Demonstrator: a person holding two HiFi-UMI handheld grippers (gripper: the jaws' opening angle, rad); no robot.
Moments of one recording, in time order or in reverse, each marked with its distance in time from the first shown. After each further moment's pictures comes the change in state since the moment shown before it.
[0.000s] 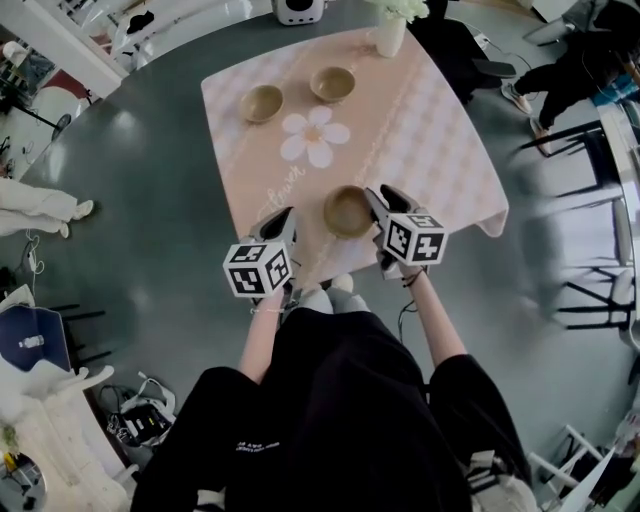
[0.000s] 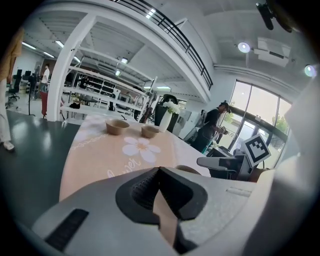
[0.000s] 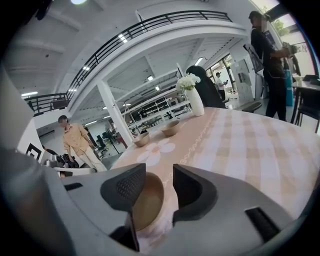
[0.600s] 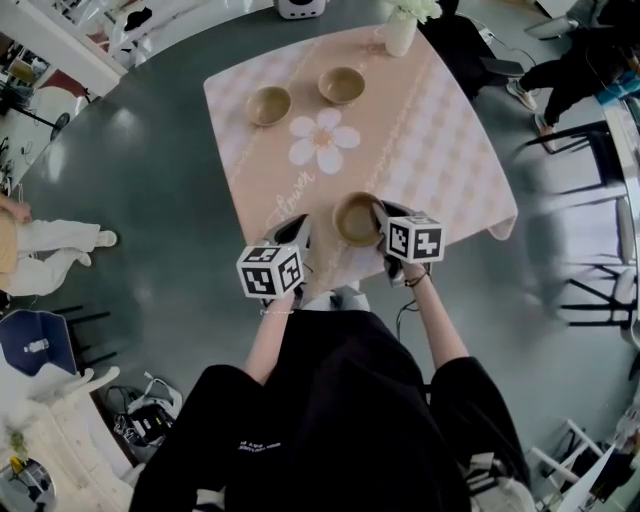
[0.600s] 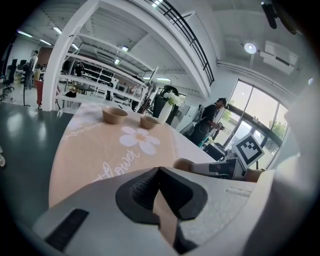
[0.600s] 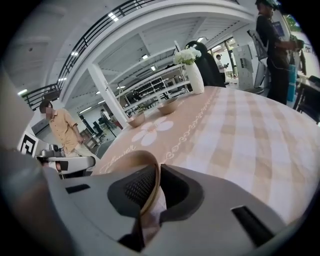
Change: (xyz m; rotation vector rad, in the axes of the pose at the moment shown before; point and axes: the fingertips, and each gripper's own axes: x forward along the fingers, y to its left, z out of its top) left arm 0.019 0.008 -0.016 -0.043 0.098 -0.057; right arm 0.027 -0.003 -0.038 0.014 0.221 -0.041
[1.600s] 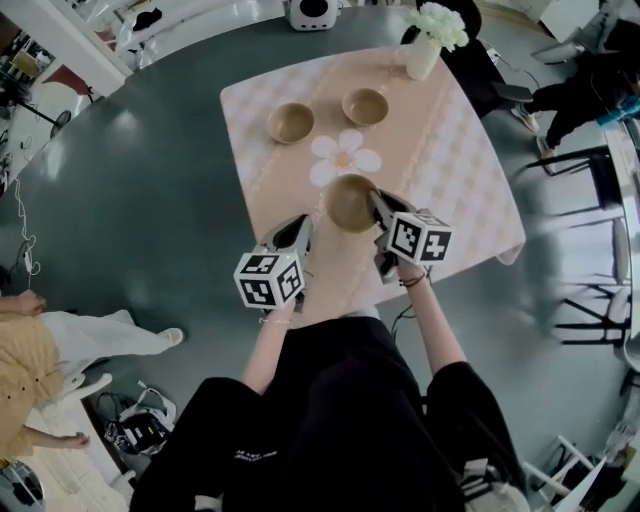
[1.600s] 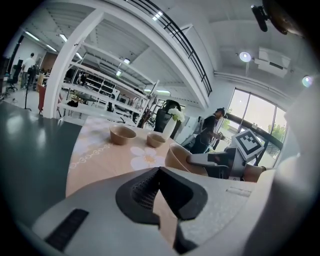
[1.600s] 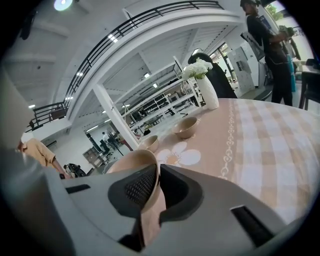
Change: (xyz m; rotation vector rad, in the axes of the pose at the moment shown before) left arm -0.005 0.037 0.056 0.007 -0.142 -0.004; right arm 0.033 0.052 0.087 0.080 -0.186 0.104
